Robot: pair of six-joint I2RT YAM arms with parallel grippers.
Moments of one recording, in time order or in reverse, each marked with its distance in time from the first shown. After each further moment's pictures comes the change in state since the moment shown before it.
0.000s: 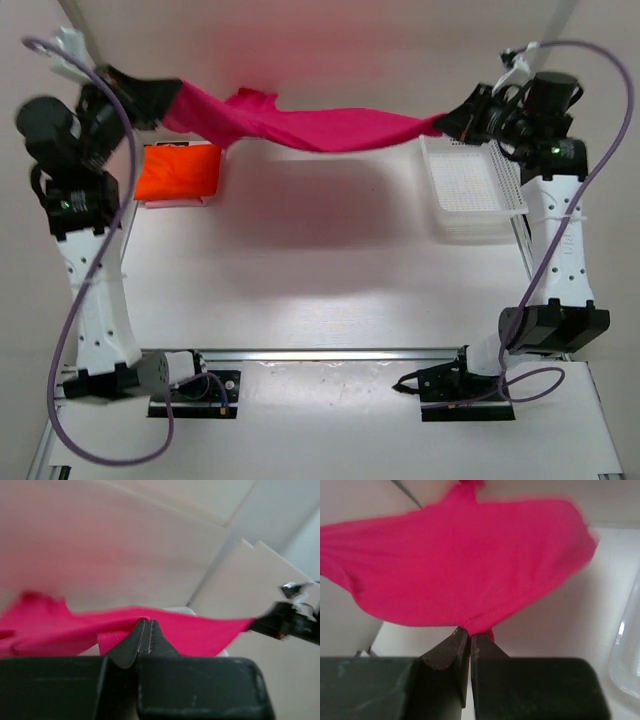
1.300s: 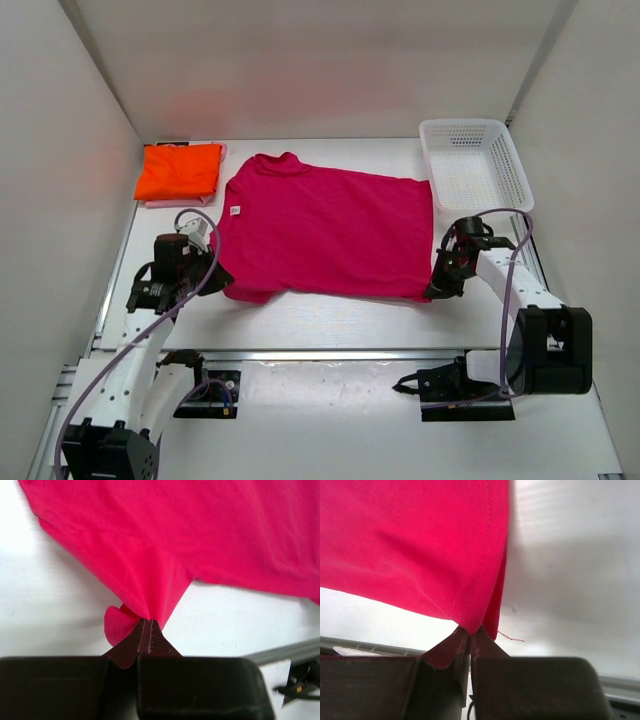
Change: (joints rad) left arm -0.279 -0.537 -1.254 -0.369 -0.375 0.246; right arm 0.071 -0.224 -1.223 -0.063 0.414 0.064
